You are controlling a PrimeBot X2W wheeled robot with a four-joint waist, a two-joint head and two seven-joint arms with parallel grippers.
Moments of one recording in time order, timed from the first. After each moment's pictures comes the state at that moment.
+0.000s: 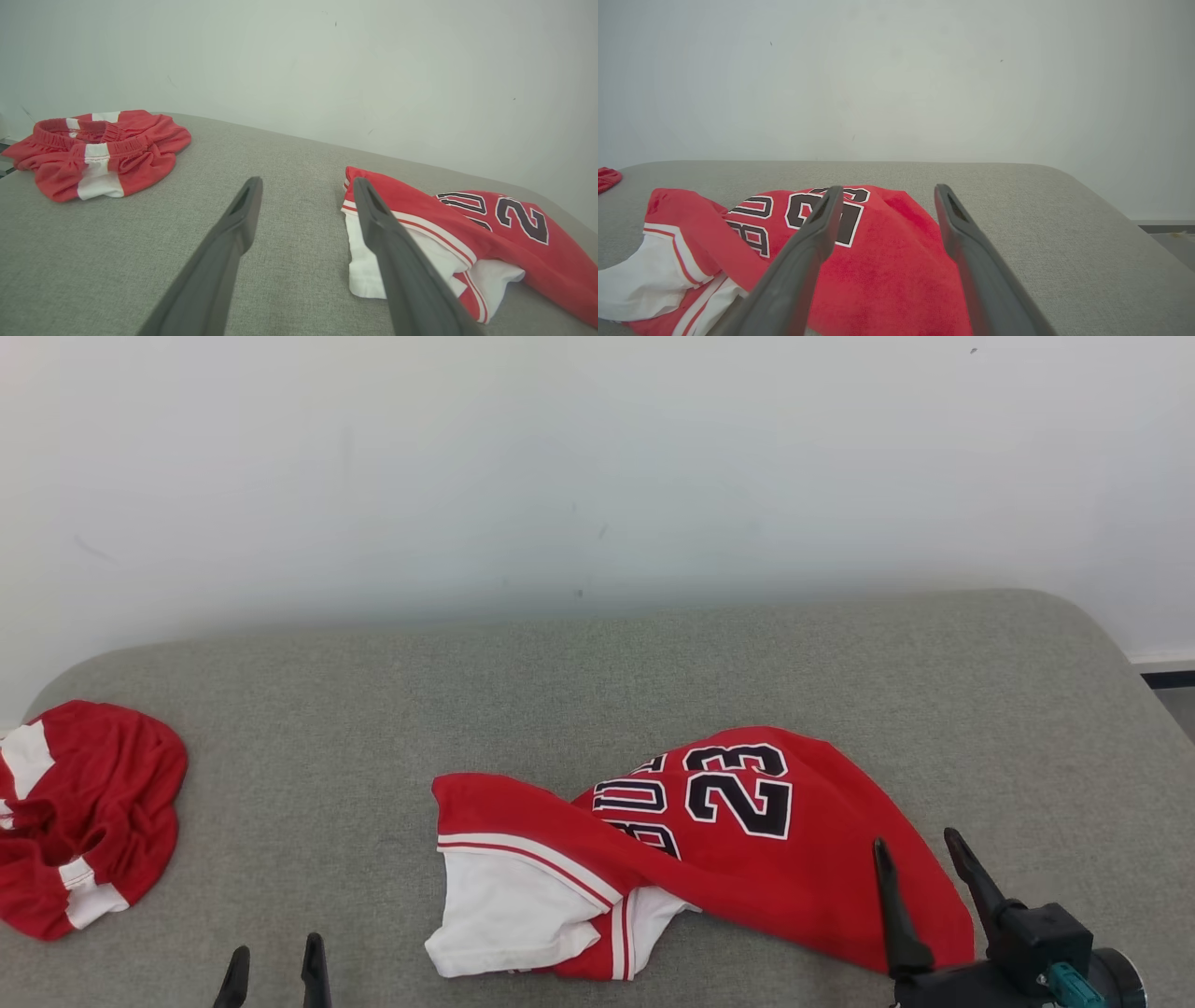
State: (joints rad) left arm 0.15 0.05 0.05 0.10 -0.28 -0.07 -0.26; right arm -0.03 -0.05 0.01 0.22 0.04 0.13 -0.18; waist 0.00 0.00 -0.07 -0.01
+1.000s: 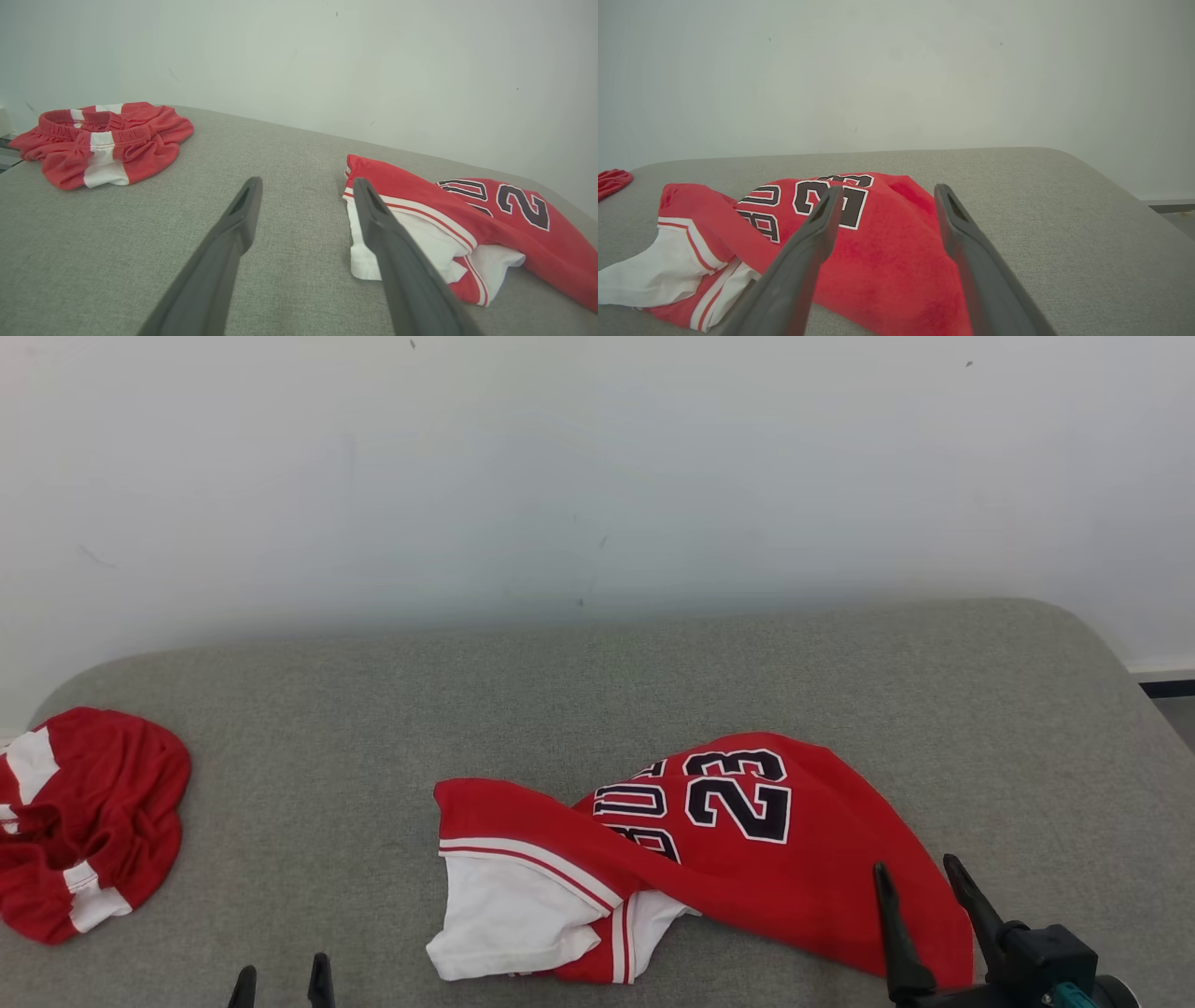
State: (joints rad) left arm 0.18 0.05 0.04 0.11 -0.26 -0.06 -0.26; right arm 0.02 -0.05 0.02 0.20 0.10 0.13 -0.16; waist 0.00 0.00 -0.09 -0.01
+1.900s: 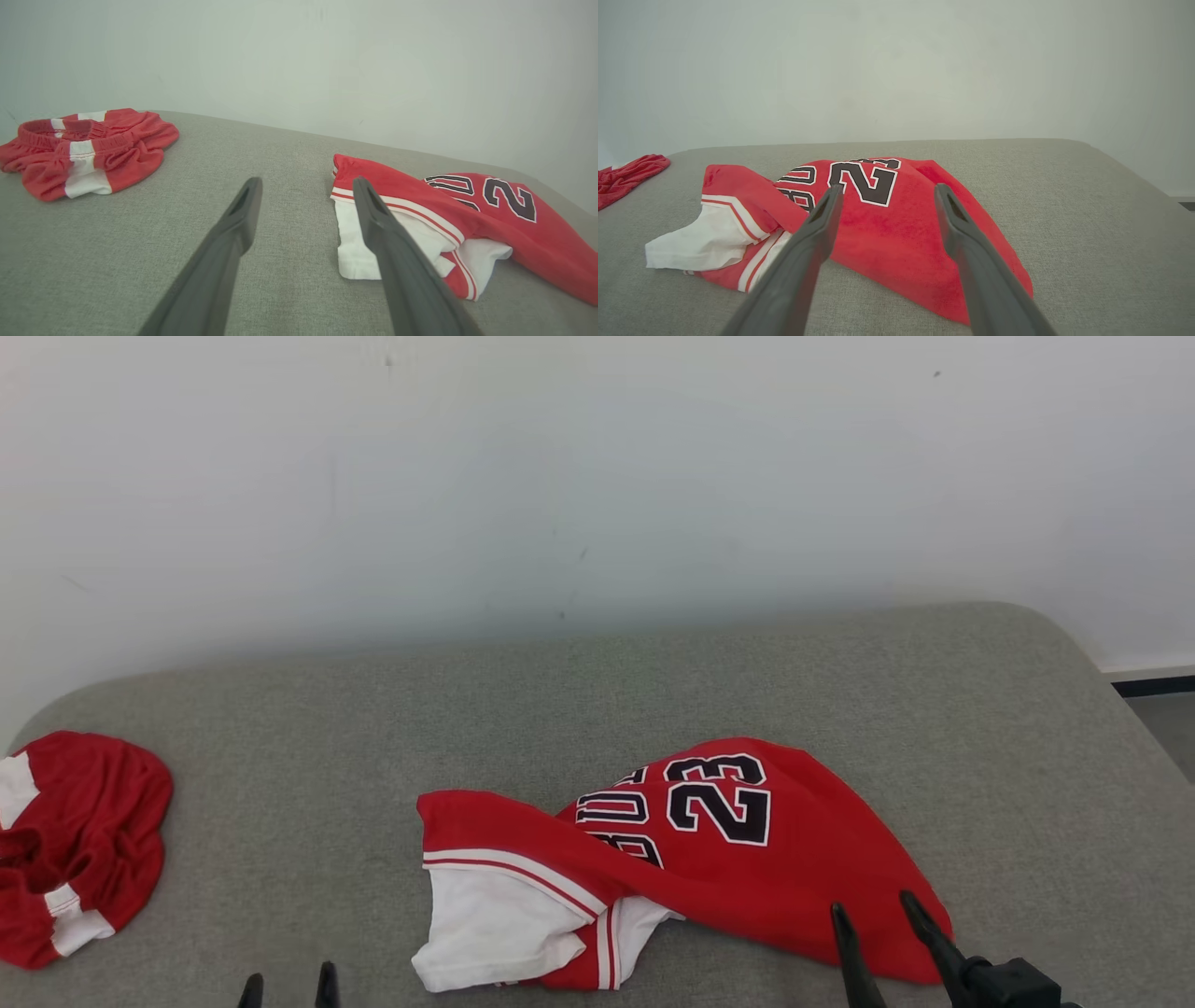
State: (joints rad) left arm 0.19 0.05 0.04 0.10 -0.24 -0.06 -0.26; right arm 0.10 -0.05 0.11 0.12 0.10 0.13 -0.13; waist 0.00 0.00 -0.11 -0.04
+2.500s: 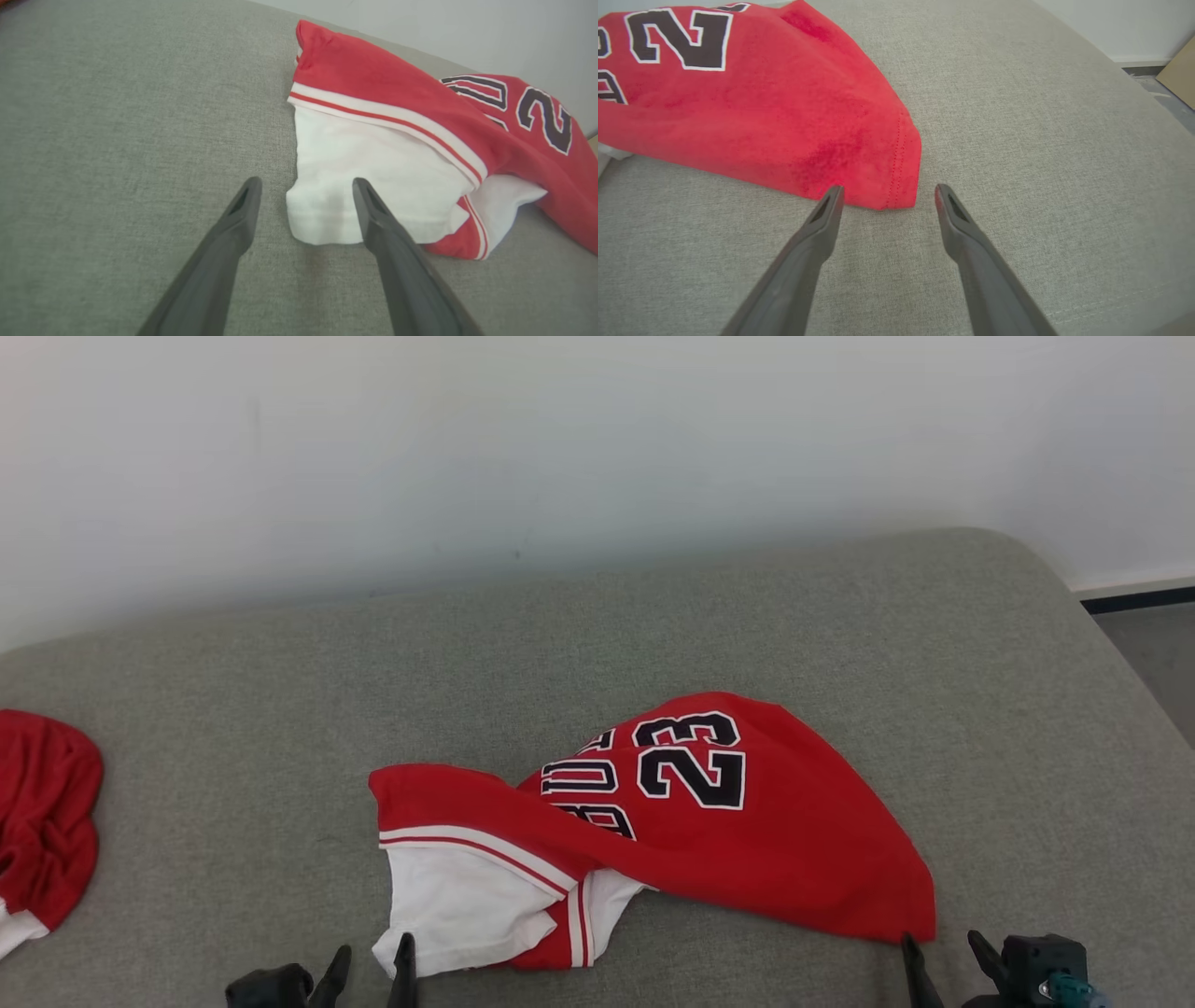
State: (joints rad) left arm -0.07 0.05 -0.10 0.46 -0.37 -0.03 -0.13; right arm 0.03 -0.05 -0.07 0.30 0.06 0.13 0.09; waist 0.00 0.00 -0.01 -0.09
